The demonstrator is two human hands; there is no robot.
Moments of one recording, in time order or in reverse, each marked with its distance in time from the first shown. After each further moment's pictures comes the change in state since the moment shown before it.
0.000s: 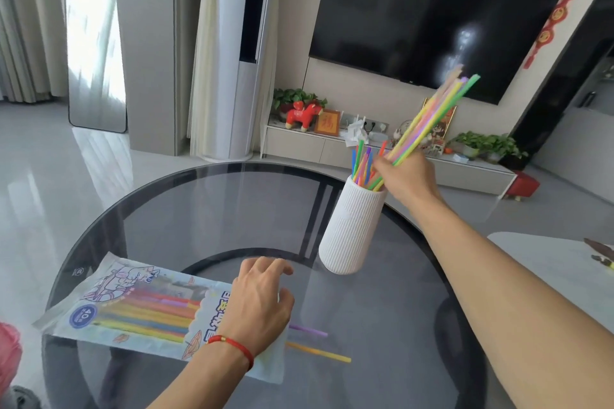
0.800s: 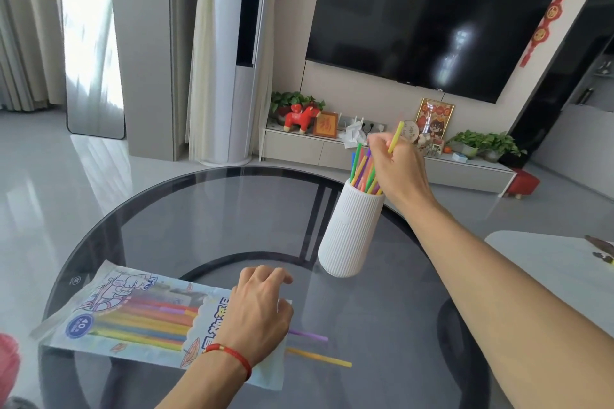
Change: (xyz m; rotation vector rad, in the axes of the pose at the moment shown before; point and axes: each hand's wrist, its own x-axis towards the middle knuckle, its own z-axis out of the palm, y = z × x) left_hand -0.001 0.000 0.001 0.086 -0.096 0.001; right_hand -0.004 -0.013 0.002 -0.027 0.030 -0.282
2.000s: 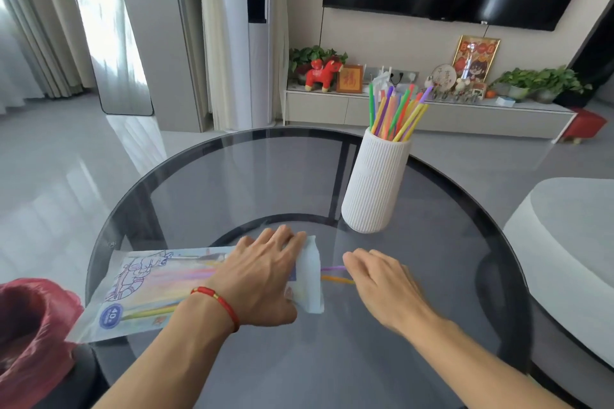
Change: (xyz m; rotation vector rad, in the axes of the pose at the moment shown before) left_hand -0.007 -0.006 -0.047 0.512 -0.372 0.272; right_hand -0.208 0.052 0.047 -0.187 -0.672 0.184
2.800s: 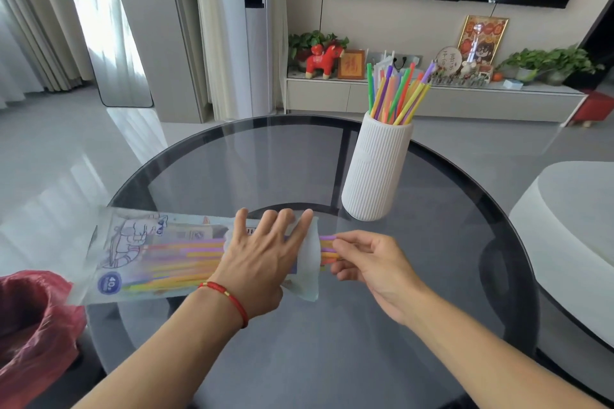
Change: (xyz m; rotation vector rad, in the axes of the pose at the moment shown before) left_hand 0.006 0.003 0.016 0.325 0.080 0.002; right_hand 0.014 -0.004 0.012 1.166 -0.101 0.173
